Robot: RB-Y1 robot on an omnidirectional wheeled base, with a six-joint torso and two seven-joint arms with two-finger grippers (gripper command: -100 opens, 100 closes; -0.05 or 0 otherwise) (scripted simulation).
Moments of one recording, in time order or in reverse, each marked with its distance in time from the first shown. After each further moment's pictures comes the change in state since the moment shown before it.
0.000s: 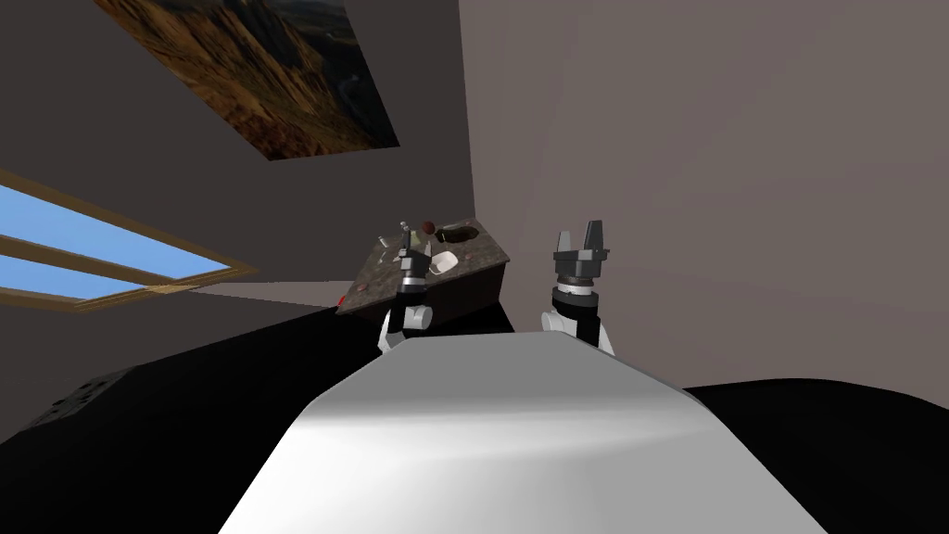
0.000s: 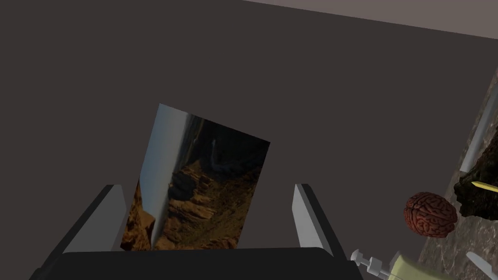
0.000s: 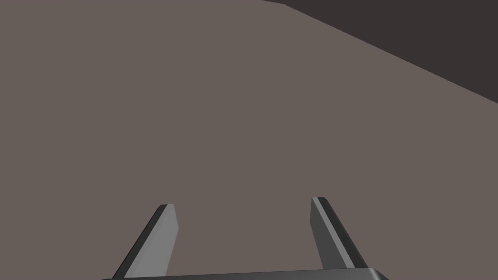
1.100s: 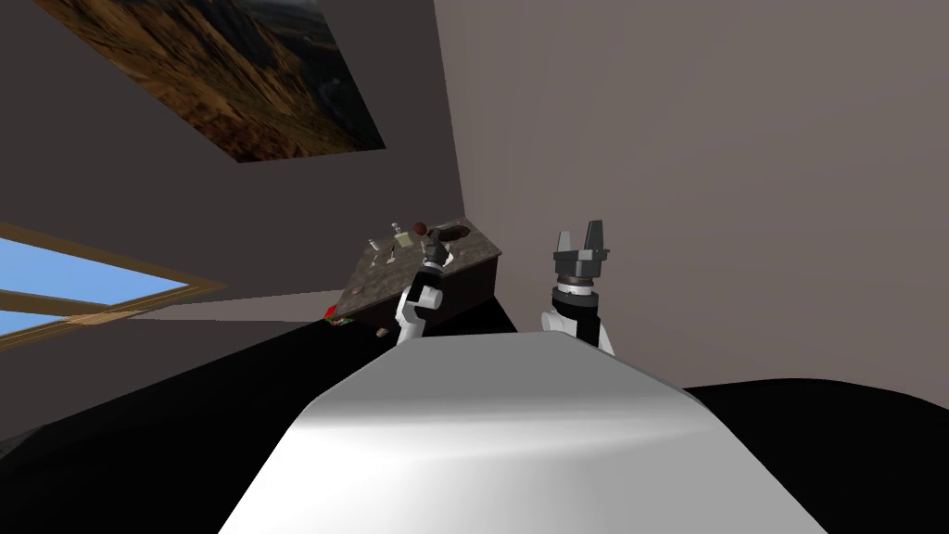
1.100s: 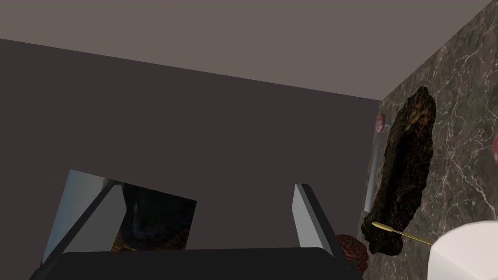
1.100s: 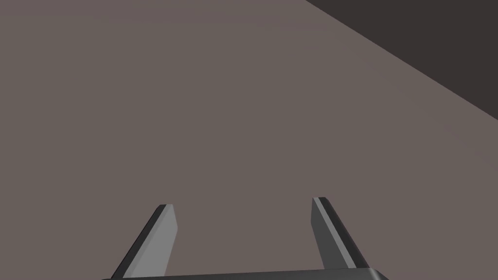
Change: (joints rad) left arm -0.265 0.020 -0.057 0.184 -0.045 0.294 0.042; right arm 0.000 0.000 0.000 0.000 0.000 0.000 0.000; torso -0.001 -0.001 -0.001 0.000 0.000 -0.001
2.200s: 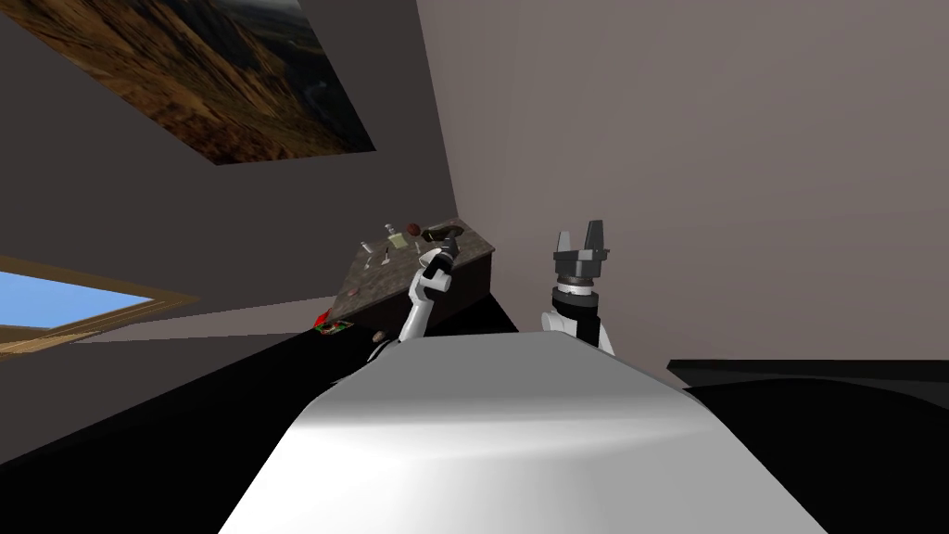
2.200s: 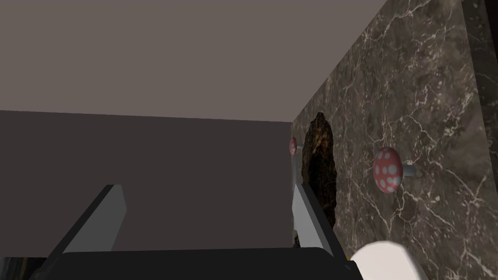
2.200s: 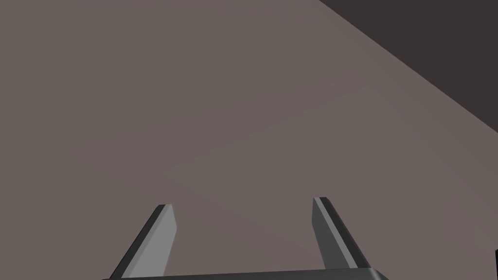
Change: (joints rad) left arm -0.264 0.010 -0.043 0.230 -0.037 0.307 0.061; right arm 0.000 0.000 0.000 0.000 0.000 0.000 0.000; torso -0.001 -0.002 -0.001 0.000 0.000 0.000
